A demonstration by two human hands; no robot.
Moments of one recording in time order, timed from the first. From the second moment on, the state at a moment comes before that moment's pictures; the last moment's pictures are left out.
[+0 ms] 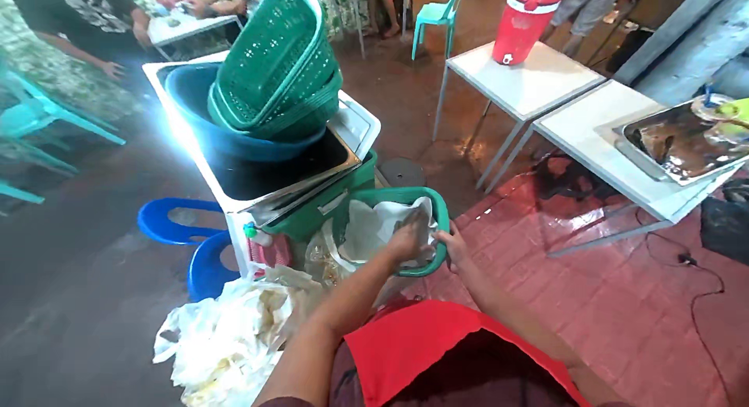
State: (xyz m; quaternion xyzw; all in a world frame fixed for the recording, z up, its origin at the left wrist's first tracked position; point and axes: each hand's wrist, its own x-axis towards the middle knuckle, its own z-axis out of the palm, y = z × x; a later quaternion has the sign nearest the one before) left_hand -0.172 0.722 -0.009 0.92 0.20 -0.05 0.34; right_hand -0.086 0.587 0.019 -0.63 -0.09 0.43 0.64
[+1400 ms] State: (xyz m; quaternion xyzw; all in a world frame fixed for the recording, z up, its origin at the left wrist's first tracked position) left_hand -0.371 0.705 0.011 0.83 0.37 0.01 0.41; right_hand -0.033 0.977 0.400 -0.74 -0.49 0.14 0.44
